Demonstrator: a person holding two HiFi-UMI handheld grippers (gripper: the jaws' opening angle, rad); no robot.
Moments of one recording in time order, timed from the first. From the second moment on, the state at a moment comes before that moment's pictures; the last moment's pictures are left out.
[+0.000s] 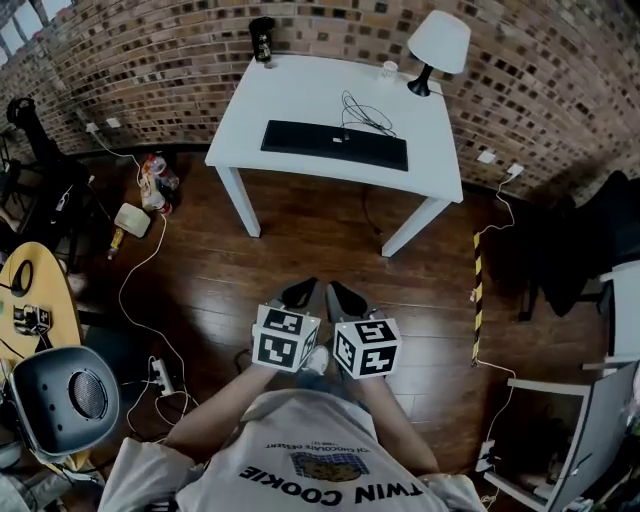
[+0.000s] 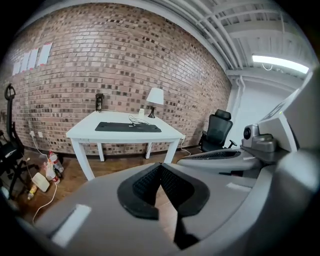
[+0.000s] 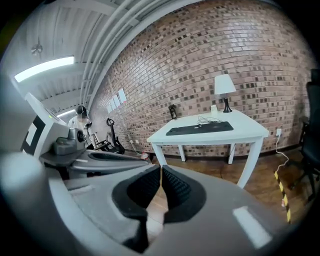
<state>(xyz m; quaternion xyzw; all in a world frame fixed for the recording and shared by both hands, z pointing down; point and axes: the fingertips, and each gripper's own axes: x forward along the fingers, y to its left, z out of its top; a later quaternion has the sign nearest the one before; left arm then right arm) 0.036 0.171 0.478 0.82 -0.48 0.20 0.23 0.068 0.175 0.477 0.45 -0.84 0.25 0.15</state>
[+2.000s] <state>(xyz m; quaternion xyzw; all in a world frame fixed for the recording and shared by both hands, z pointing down) -0.089 -0.242 0.524 0.80 -0.50 0.20 0.26 0.106 -0.219 0.518 0.52 -0.79 0.25 0.22</state>
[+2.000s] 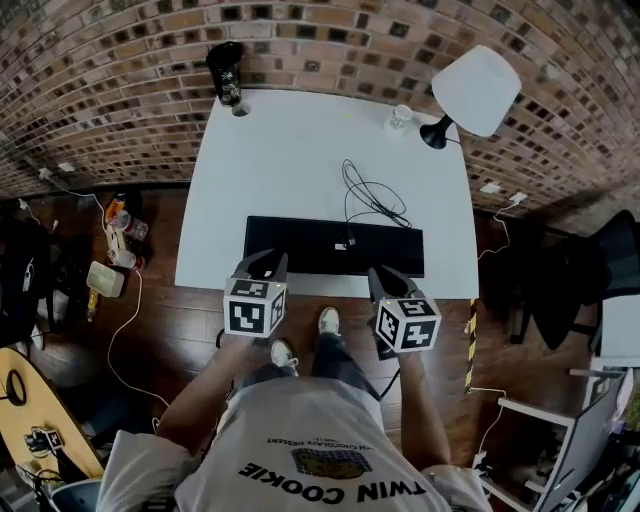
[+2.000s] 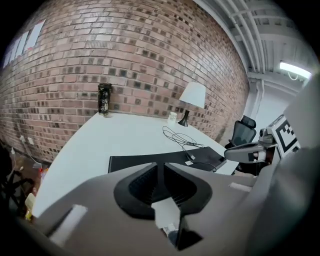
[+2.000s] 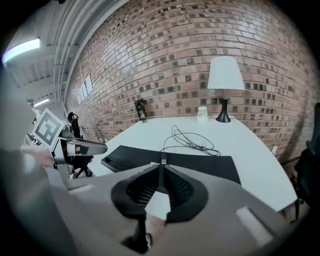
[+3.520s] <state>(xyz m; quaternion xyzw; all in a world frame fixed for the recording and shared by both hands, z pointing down) -0.149 -0.301 0.596 0.73 -0.45 0.29 0.42 0.261 -0.331 0.603 0.40 -0.75 0.46 0.27</state>
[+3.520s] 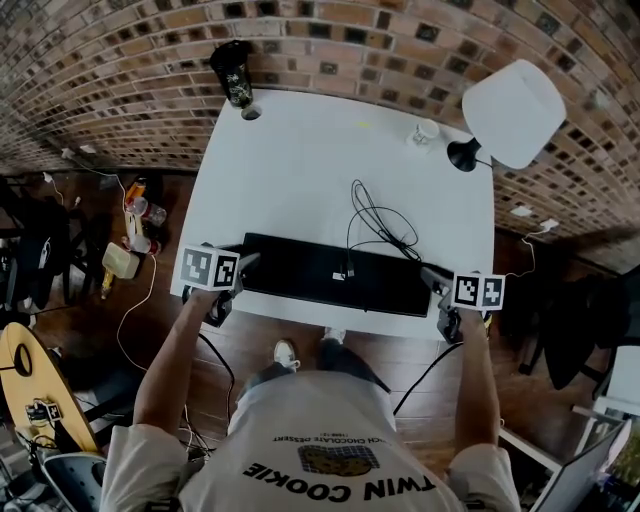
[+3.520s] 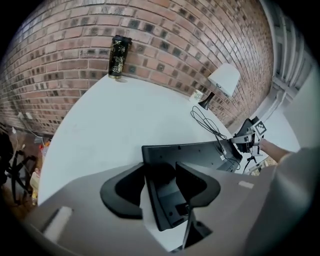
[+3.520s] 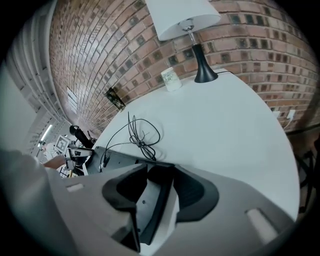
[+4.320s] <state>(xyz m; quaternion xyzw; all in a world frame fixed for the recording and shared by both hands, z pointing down) -0.157 -0.325 0.542 0.78 -0.53 0.18 0.29 0.260 -0.353 0.533 0.49 -0.80 0.30 0.18</state>
